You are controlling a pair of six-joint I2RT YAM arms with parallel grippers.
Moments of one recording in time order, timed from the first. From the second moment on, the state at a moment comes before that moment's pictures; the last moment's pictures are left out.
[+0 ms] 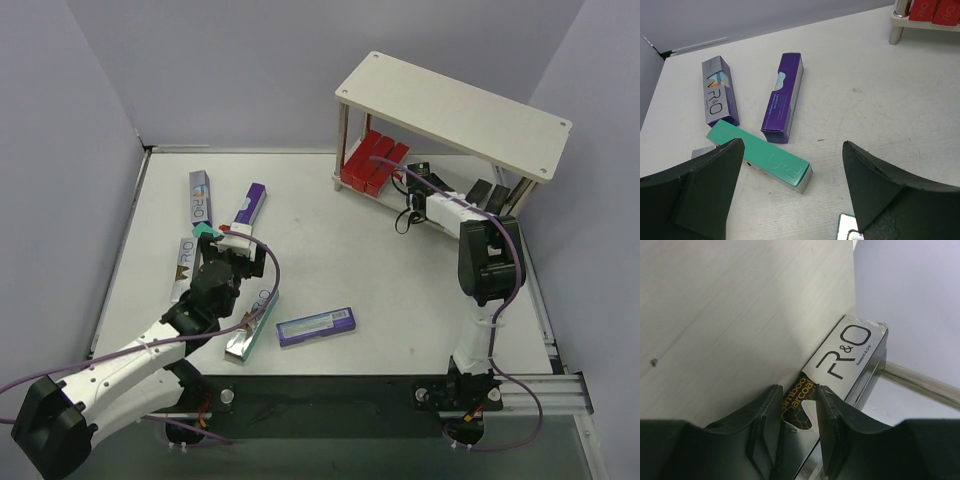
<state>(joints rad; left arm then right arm) -0.71 0.86 0.44 0.29 -0.59 0.06 0.18 2.01 1.36 -0.25 0.74 -0.76</state>
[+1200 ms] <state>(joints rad) -0.71 0.84 0.44 0.29 -0.59 0.06 0.31 1.83 1.24 -0.24 0.77 -0.71</state>
